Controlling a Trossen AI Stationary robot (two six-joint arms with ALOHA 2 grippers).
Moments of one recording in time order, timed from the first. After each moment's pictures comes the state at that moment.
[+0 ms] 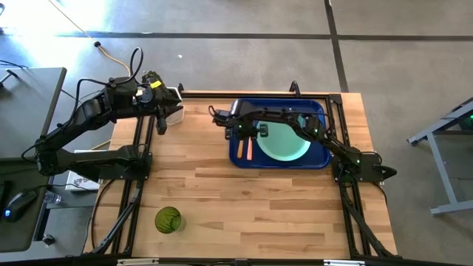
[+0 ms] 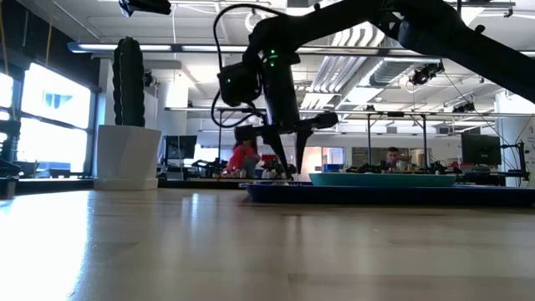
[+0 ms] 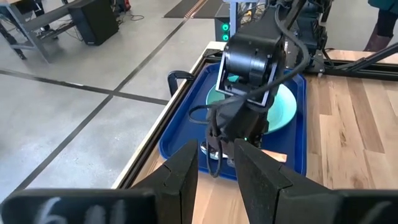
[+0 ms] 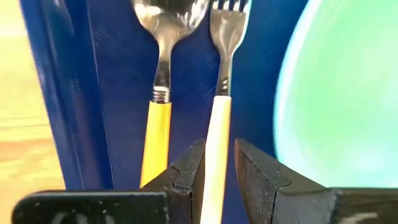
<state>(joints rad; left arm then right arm) 0.50 0.78 1.10 -0.71 0.08 0.17 -0.25 2.47 2.28 -1.51 0.04 1.29</state>
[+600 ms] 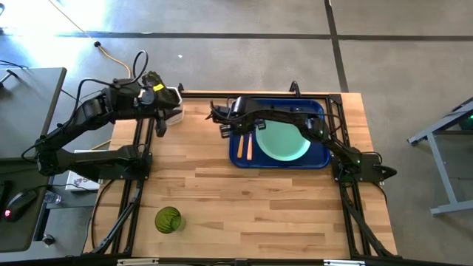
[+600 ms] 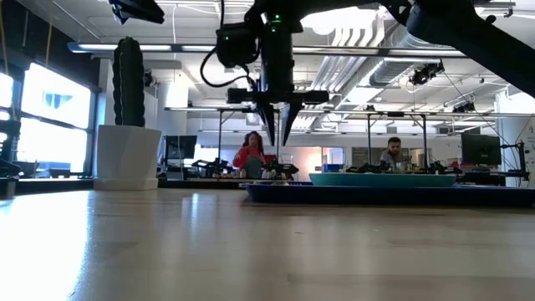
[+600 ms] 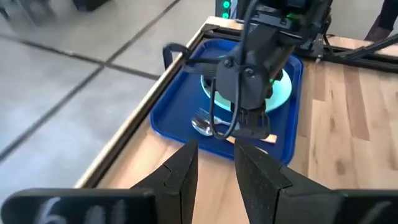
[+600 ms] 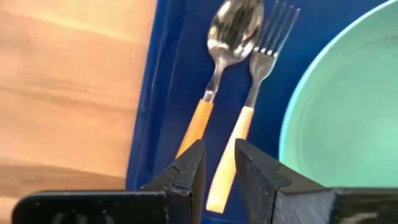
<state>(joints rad) 0.50 0.78 1.10 -0.80 0.08 0.09 -0.21 2.39 2.35 -1.47 0.14 1.12</state>
